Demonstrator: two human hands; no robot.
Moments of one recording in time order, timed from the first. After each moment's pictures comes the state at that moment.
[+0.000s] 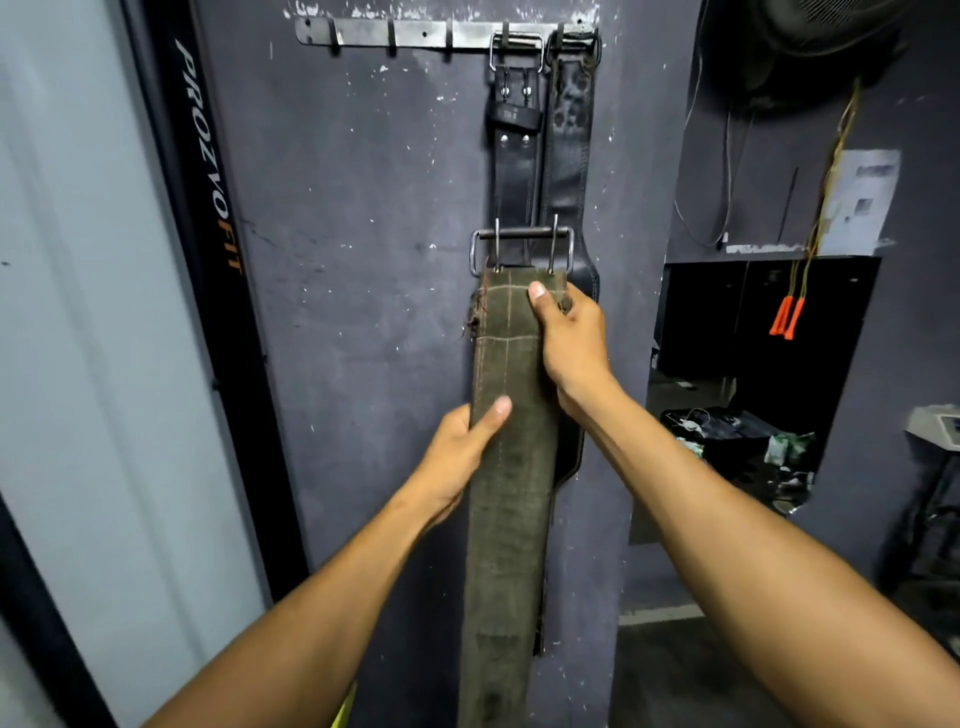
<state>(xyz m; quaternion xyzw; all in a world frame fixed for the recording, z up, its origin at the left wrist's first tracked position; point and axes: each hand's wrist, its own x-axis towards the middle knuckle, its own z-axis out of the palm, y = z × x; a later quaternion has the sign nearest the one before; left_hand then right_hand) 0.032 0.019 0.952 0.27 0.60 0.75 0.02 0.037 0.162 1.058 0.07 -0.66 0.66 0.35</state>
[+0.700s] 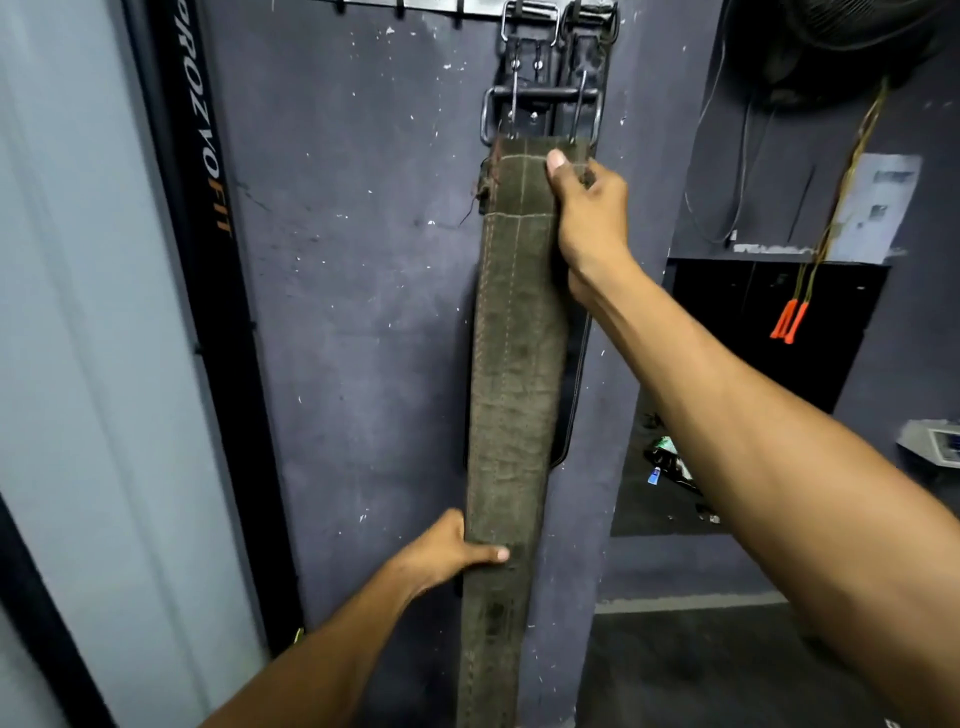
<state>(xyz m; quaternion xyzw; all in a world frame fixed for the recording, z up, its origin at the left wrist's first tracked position) 0.026 0.023 0.812 0.20 0.73 0.63 0.18 0.025 0.179 1.158 0.10 -0.65 0.67 0.35</state>
